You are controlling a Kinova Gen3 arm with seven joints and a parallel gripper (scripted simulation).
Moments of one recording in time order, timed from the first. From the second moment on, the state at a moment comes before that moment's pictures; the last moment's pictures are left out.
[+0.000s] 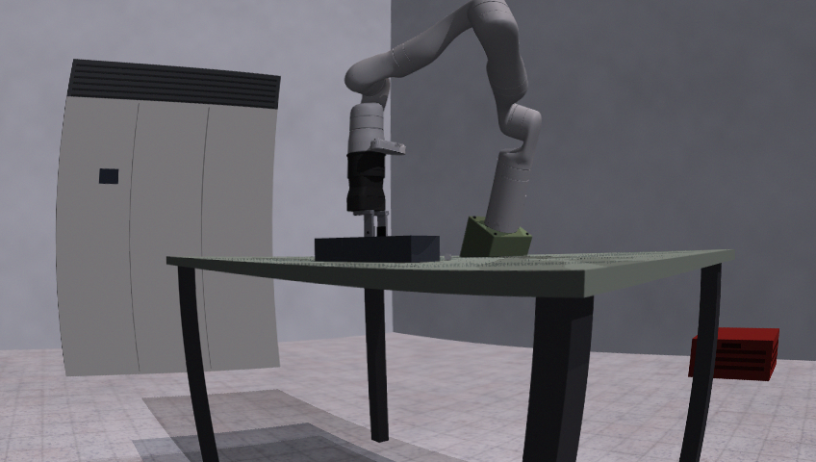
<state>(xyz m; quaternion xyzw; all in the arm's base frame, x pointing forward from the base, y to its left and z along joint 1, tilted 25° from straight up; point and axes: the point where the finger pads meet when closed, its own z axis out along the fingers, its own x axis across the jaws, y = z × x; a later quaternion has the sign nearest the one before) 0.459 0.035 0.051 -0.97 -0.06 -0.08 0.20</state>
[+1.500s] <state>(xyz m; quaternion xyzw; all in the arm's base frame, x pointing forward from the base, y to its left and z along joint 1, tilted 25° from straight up) 0.443 -0.010 0.150 -0.97 -0.06 -0.07 0.20</state>
